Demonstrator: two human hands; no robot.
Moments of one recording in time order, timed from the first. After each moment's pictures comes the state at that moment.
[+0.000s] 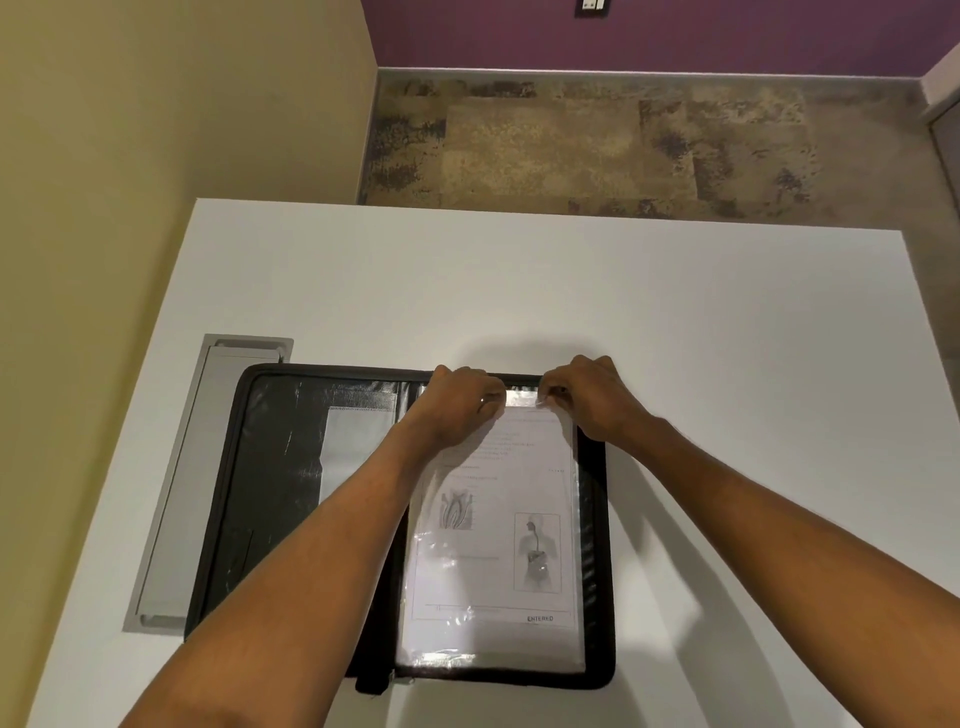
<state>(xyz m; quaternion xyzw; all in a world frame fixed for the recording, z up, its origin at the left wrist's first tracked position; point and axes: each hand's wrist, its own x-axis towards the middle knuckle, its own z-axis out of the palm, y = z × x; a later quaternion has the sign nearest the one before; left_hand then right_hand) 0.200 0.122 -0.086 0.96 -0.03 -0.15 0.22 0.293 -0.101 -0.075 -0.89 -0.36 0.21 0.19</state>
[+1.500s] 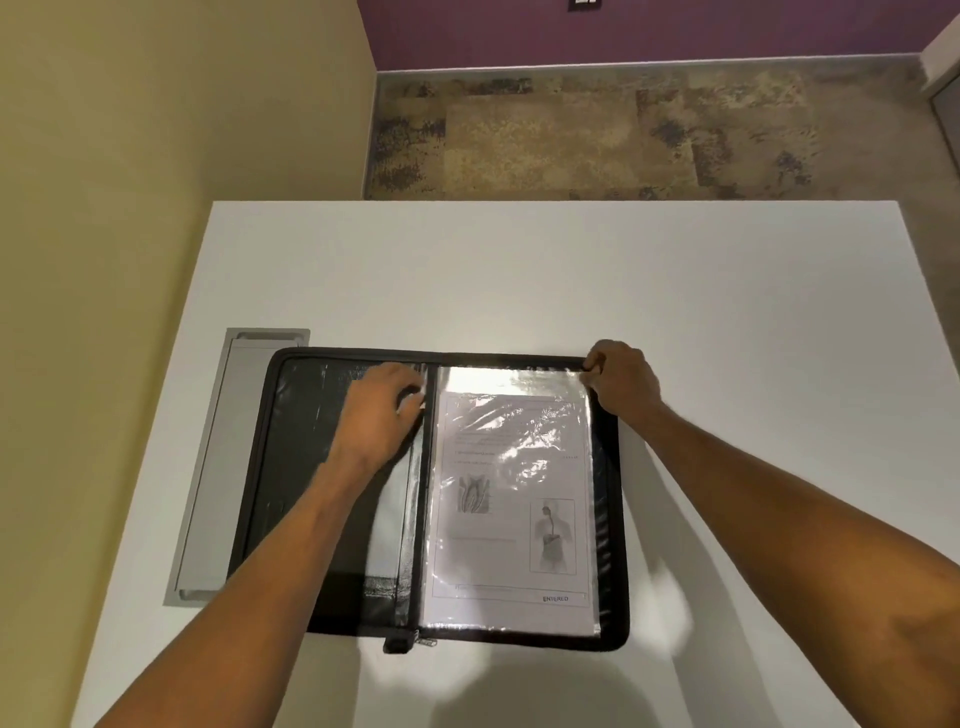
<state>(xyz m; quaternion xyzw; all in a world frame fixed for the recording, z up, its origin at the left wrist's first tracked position) 0.105 0.190 -0.066 0.96 0.12 0.00 0.26 0.272 -0.110 -0.068 -0.94 -0.02 0.22 0.26</state>
